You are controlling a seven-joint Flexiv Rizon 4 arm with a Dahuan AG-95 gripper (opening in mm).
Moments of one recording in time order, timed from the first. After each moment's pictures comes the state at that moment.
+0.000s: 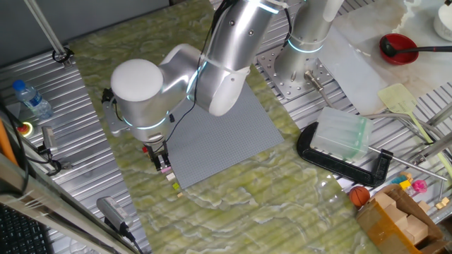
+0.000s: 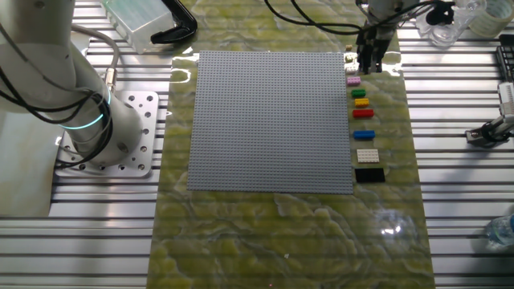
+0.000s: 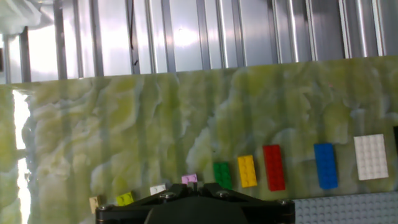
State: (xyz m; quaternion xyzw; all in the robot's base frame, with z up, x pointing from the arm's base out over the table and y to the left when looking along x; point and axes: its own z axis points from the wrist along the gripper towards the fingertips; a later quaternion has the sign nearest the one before) arm 0.612 0.139 0.054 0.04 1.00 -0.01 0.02
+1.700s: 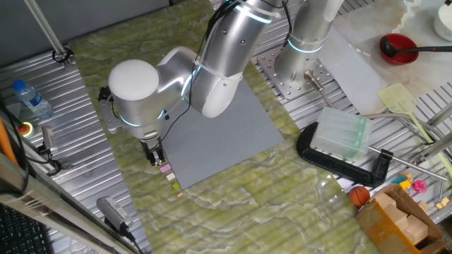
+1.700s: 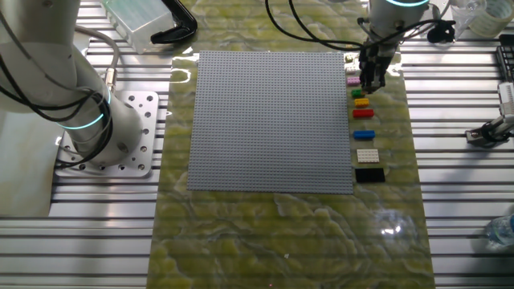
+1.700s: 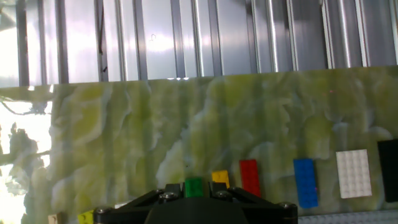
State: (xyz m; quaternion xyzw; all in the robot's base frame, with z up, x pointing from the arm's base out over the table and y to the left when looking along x) arm 0.621 0.109 0.033 0.03 1.00 -0.02 0.03
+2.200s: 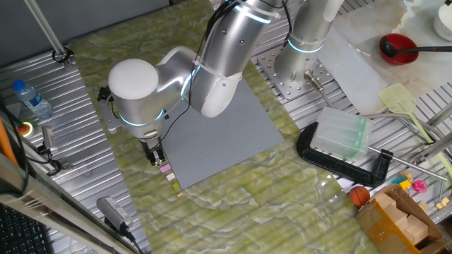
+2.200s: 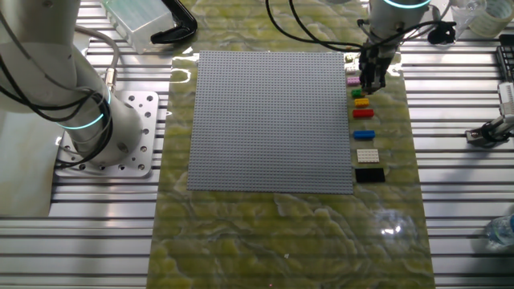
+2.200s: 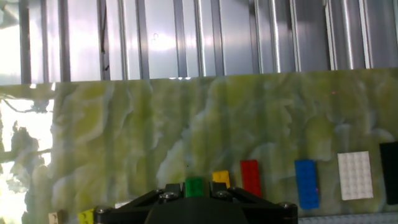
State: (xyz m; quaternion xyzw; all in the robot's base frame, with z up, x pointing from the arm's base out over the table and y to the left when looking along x) arm 0.623 0.105 0.033 0.02 1.00 -0.02 0.03
